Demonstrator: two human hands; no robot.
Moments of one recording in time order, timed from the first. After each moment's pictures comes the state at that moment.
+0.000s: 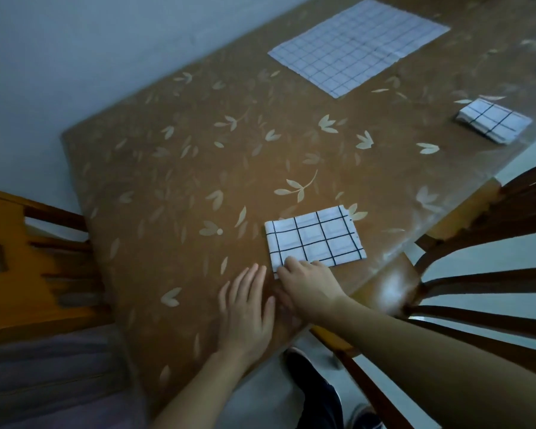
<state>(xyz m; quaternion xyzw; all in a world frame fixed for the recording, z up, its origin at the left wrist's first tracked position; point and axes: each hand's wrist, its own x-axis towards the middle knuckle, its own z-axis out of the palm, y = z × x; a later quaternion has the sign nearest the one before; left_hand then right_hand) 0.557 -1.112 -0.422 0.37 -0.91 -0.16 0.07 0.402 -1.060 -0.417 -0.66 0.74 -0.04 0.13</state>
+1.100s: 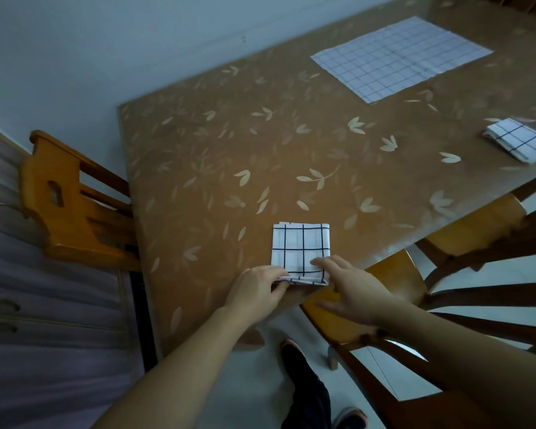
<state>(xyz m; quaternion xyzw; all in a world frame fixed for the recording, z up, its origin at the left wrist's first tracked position) 0.565 -1.096 -0.408 0.34 -0.90 -0.28 0.04 0.371 -0.980 -0.410 -0.64 0.70 -0.14 0.27</state>
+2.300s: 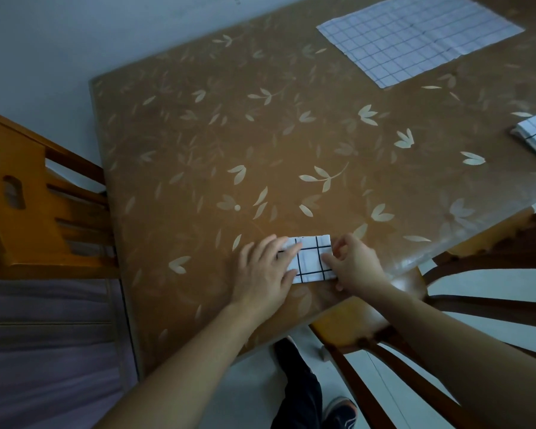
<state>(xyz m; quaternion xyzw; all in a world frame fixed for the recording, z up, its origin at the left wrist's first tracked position) 0.531 -1.133 -0.434 0.34 -0.93 -0.11 0.06 0.347 -1.055 -0.429 -0.30 0.85 -0.24 0.36</state>
